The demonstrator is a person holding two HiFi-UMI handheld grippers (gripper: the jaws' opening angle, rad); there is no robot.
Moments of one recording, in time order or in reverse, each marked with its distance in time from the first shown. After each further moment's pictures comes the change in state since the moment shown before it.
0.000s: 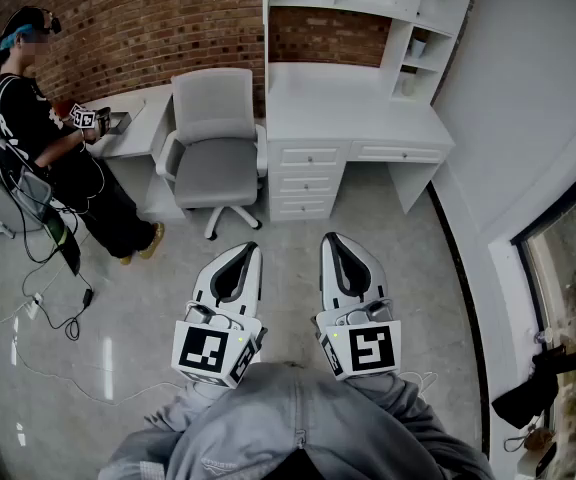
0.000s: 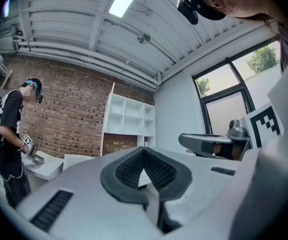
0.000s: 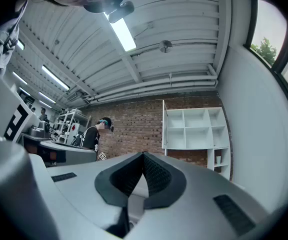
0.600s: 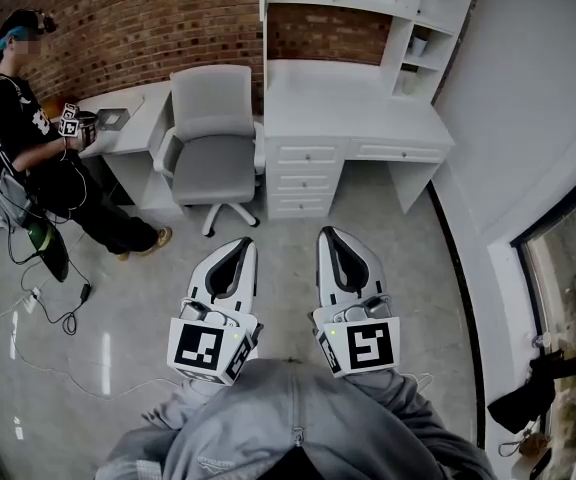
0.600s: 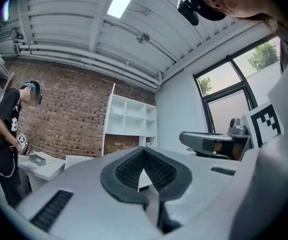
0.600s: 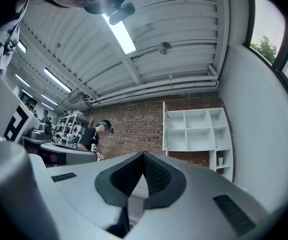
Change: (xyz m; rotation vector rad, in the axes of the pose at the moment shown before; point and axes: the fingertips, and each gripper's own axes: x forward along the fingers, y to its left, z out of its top) left arm 0.015 -0.012 -0.001 0.013 -0.014 0.017; right arm 0.002 -0.019 0.001 0.010 -0.020 0.030
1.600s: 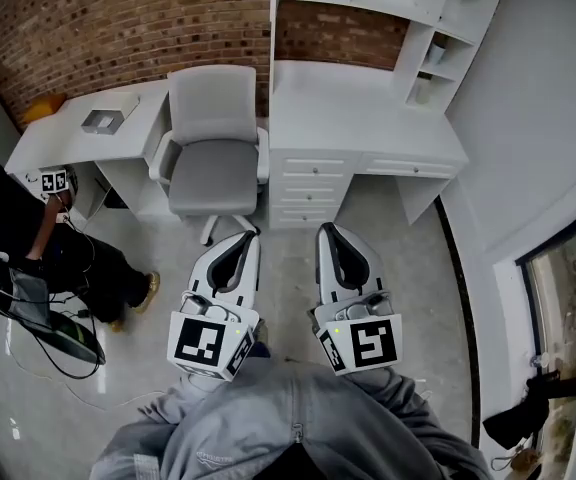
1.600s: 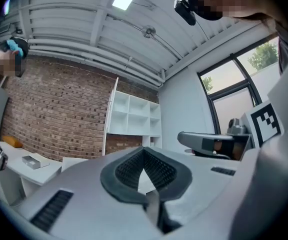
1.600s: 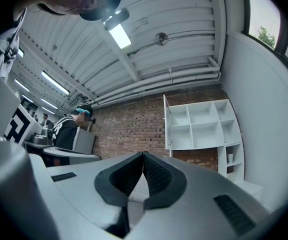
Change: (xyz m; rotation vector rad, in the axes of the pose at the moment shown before) left arm 0.100 0.074 -0.022 0.007 -0.013 -0.019; right arm 0.117 -0.025 -0.042 0.042 -0.013 0.032
